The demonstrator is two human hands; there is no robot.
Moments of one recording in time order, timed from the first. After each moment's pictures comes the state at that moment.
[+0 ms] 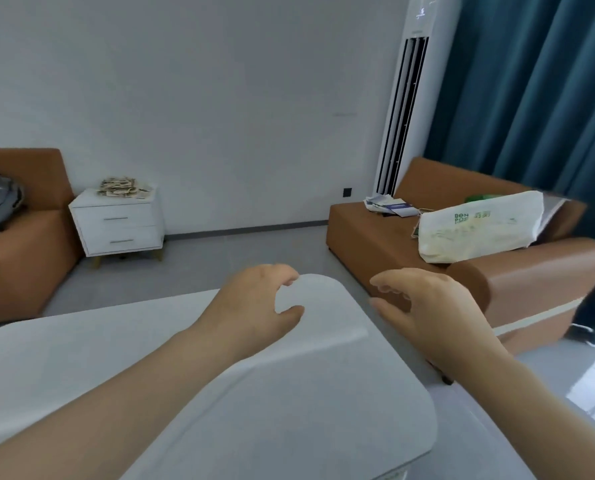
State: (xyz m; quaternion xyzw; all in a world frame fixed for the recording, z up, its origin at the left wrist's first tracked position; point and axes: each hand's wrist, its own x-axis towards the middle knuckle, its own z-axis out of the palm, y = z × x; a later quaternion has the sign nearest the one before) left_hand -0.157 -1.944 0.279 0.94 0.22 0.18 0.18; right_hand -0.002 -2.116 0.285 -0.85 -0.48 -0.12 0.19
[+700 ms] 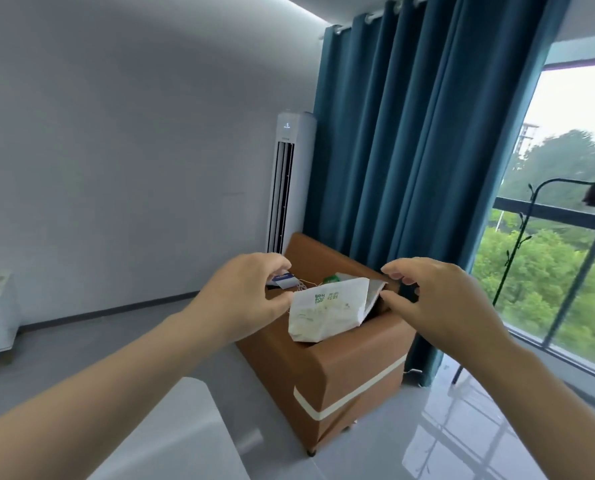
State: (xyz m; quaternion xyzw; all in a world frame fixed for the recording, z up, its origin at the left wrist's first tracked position) left_hand 0.028 -2.167 0.697 0.94 0.04 0.28 0.19; right_hand 0.125 -2.393 0.721 -0.90 -0.34 -0.25 0.14
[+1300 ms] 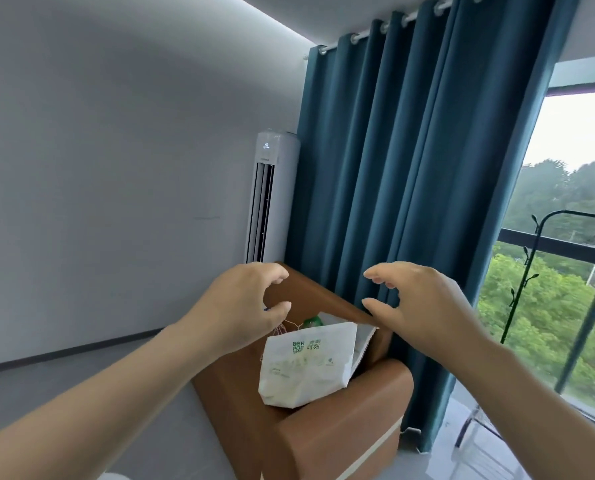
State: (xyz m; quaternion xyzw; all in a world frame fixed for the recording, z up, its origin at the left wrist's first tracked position) left_hand 0.313 -2.110 0.717 0.94 0.03 0.30 0.15; right_hand 0.401 -2.325 0.752 -0.90 -0.35 -0.25 0.10
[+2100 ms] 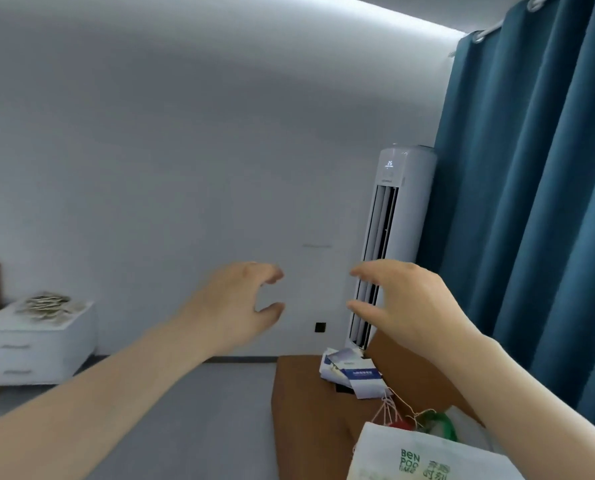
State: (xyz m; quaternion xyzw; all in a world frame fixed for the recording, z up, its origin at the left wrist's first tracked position) left_hand 0.565 -1.911 0.718 0.91 0.26 0.33 0.04; right_hand 0.743 -2.058 0.755 -0.78 -0.58 -0.21 0.13
